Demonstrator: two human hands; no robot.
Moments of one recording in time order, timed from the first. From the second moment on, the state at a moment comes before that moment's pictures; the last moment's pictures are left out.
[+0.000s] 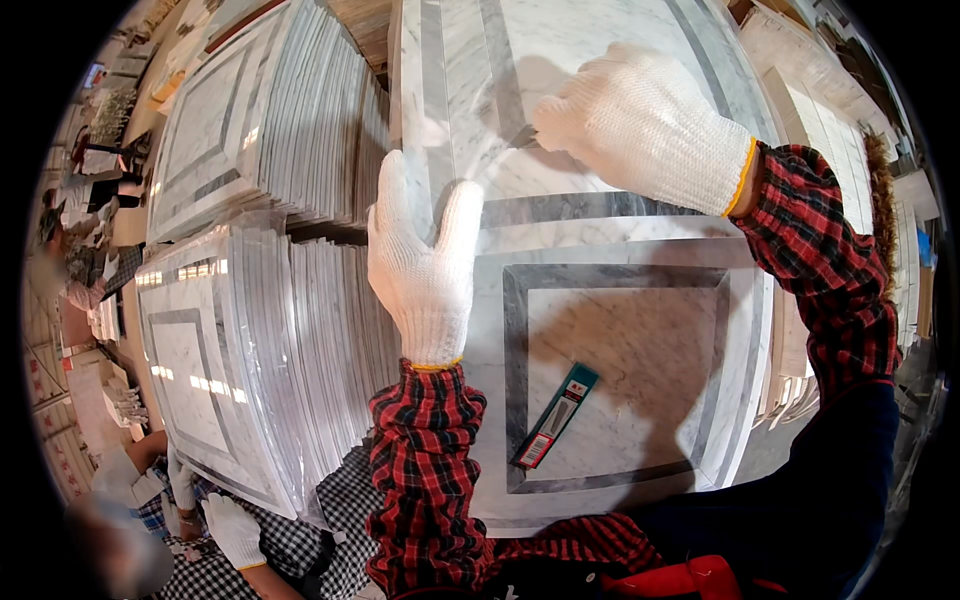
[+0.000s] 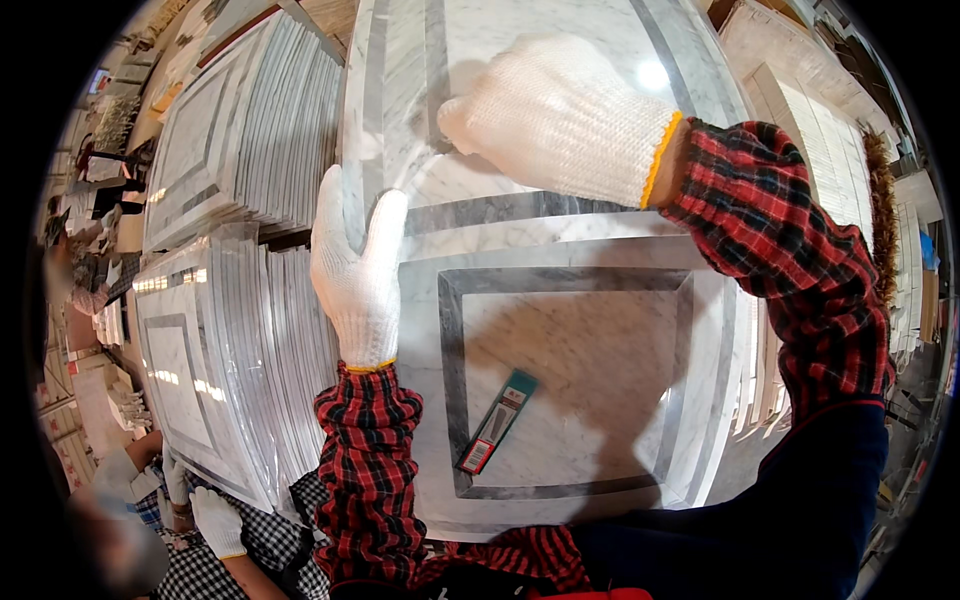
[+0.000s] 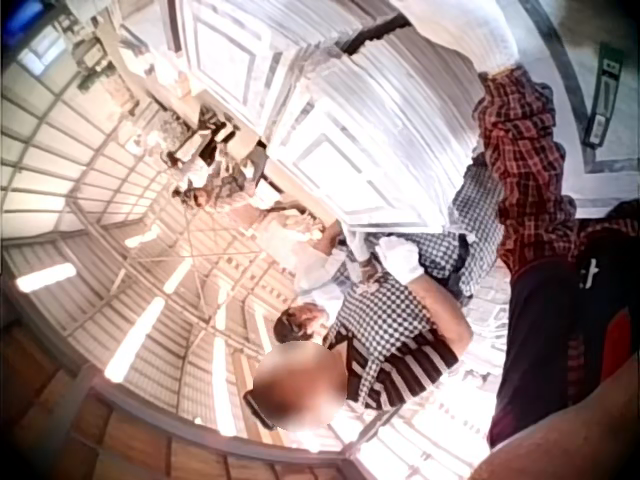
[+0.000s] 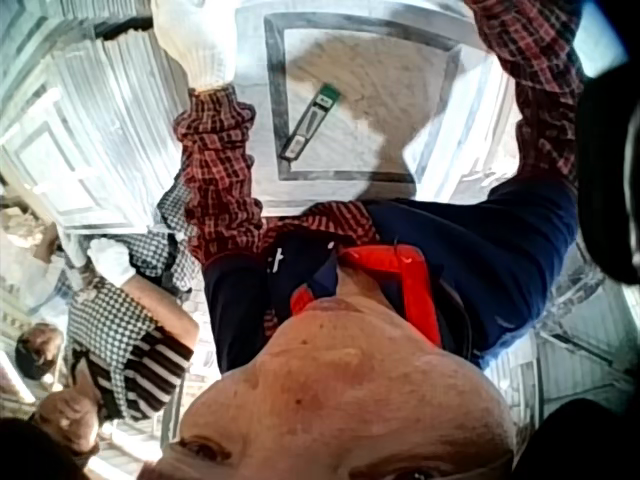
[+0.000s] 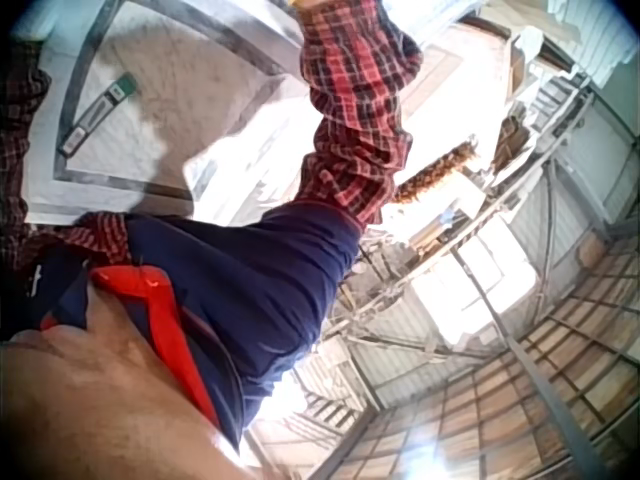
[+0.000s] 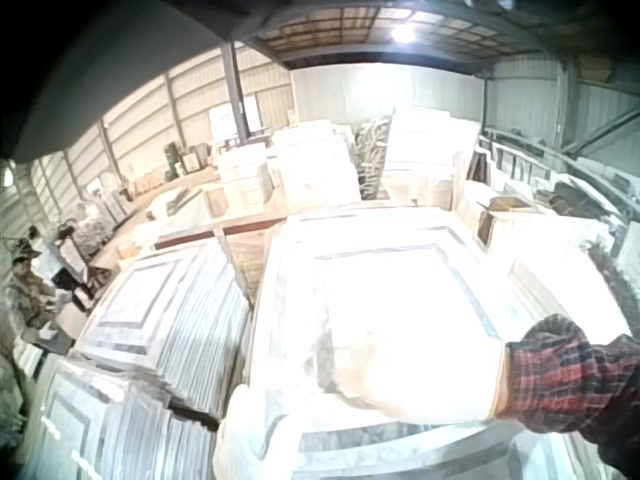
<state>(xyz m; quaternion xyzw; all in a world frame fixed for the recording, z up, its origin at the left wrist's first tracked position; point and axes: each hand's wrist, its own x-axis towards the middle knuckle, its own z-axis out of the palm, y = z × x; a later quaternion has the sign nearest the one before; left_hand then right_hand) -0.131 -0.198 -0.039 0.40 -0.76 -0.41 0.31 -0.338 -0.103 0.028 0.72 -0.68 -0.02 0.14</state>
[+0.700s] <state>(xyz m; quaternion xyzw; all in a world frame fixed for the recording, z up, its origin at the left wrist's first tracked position) -0.130 -0.200 -0.049 0.37 -0.76 -0.40 0.35 -0.331 -0.090 0.005 0.68 -0.71 0.09 0.13</state>
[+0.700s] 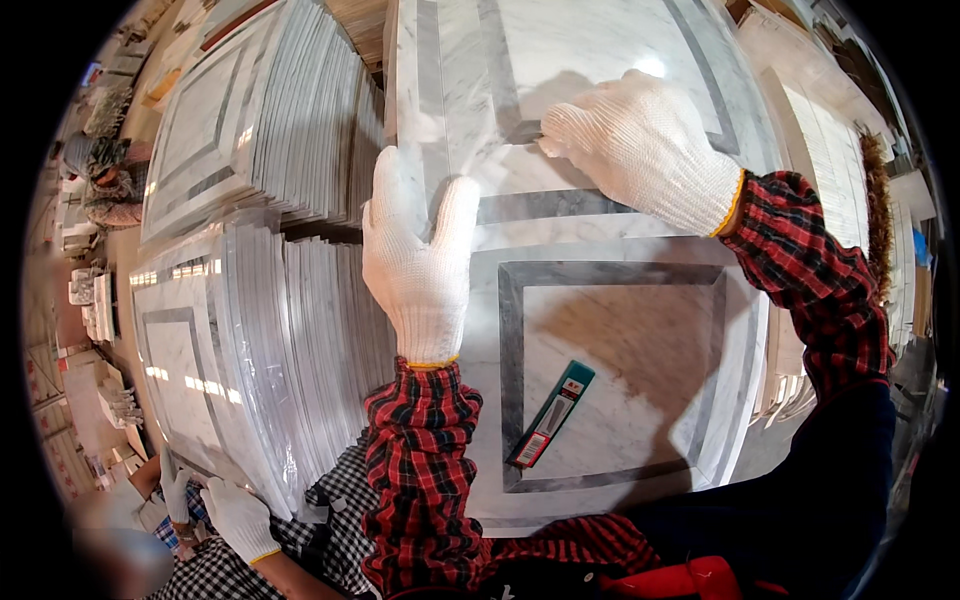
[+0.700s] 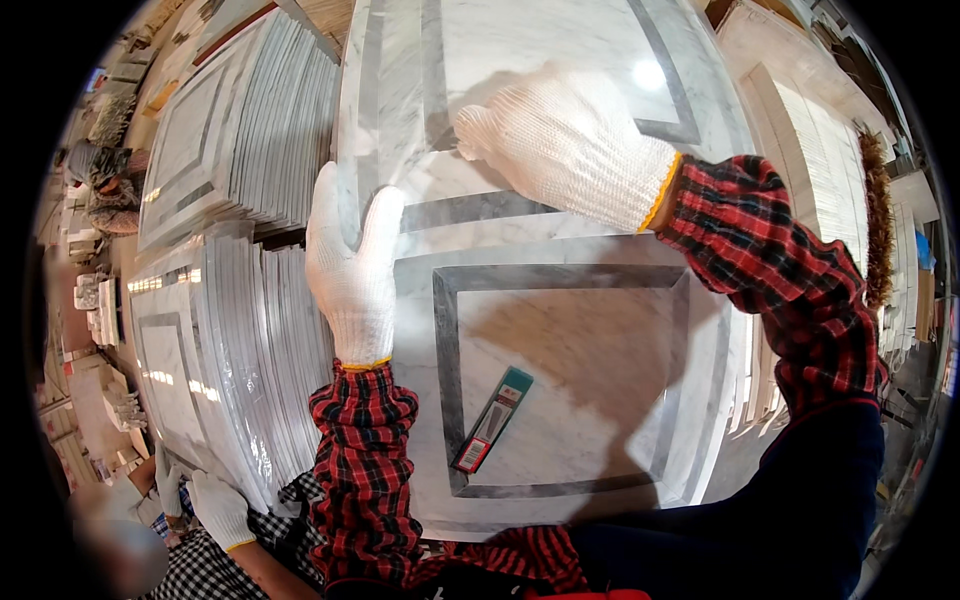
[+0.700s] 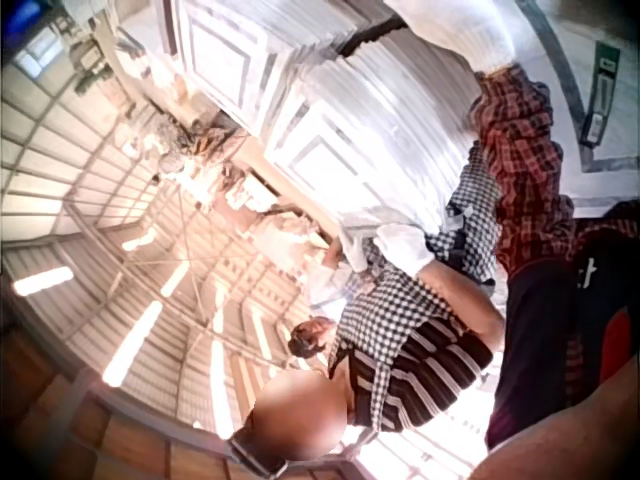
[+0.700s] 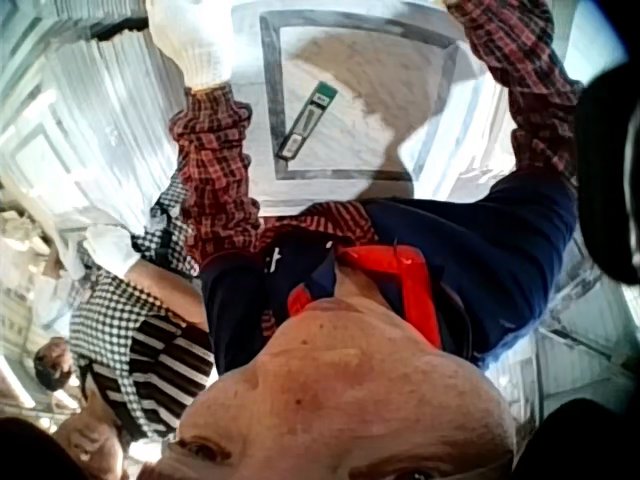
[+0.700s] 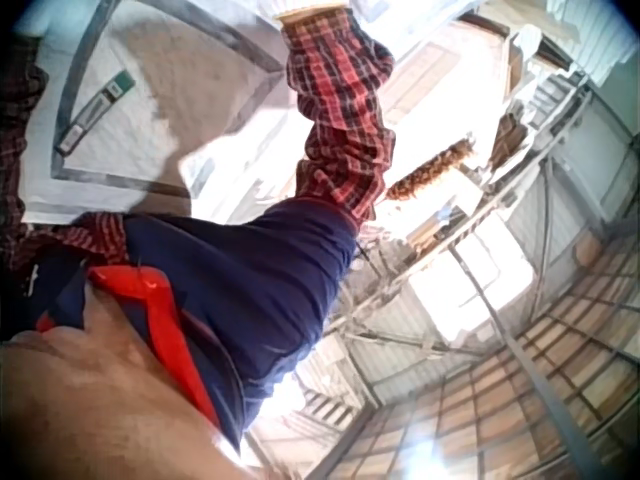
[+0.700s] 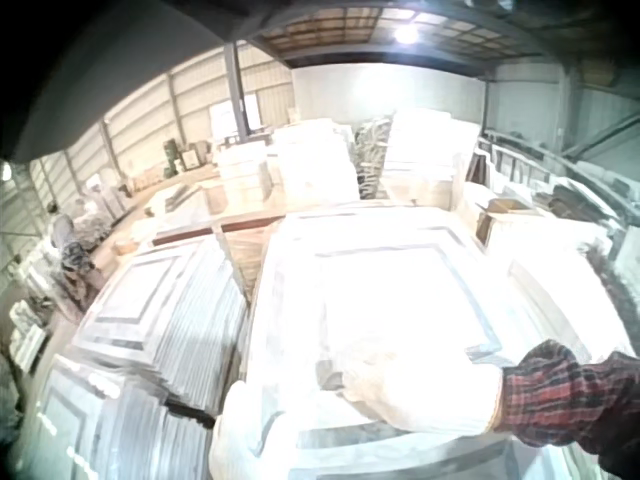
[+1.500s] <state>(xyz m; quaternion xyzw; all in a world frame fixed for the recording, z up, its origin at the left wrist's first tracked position) -0.133 -0.196 -0.044 0.37 -0.79 -0.34 0.36 -0.345 -0.090 -0.020 0.71 -0.65 0.19 0.20</state>
